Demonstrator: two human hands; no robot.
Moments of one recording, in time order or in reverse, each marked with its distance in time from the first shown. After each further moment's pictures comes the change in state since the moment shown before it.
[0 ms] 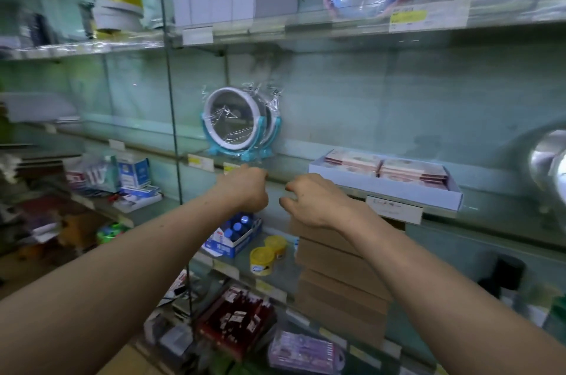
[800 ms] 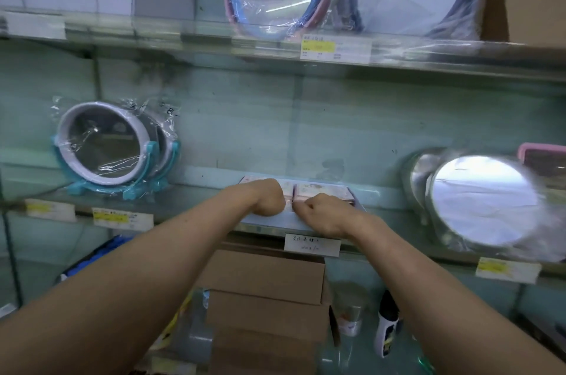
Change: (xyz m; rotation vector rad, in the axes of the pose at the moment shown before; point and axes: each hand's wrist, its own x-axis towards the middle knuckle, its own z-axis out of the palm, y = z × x) left_hand 0.097 0.146 -0.006 -0.167 -0.174 0.481; right_hand -0.022 0.123 -0.041 0.086 -0.125 0.522
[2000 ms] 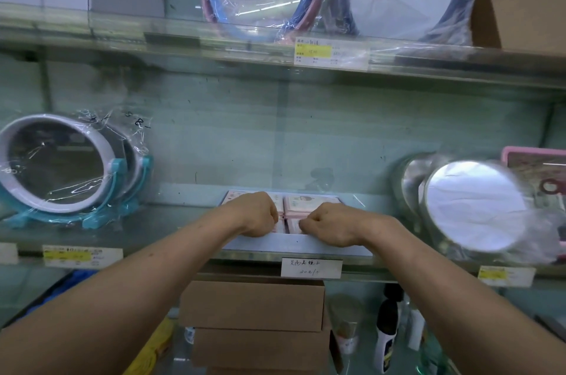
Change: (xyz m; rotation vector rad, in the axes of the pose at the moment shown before) left_hand 0.029 -0.019 0.005 -0.074 0.009 0.149; right_hand 0.018 0.015 -0.013 -0.055 -0.066 0.094
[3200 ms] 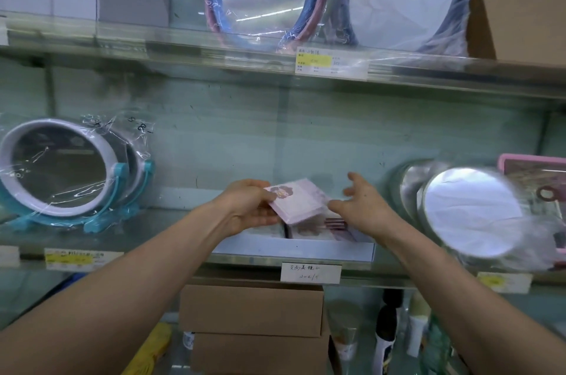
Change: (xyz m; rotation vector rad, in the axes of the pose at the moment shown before) left_hand -0.008 0.003 -0.014 -1.461 0.054 -0.207; right_hand -0.013 0.025 -0.011 0.663 0.449 0.164
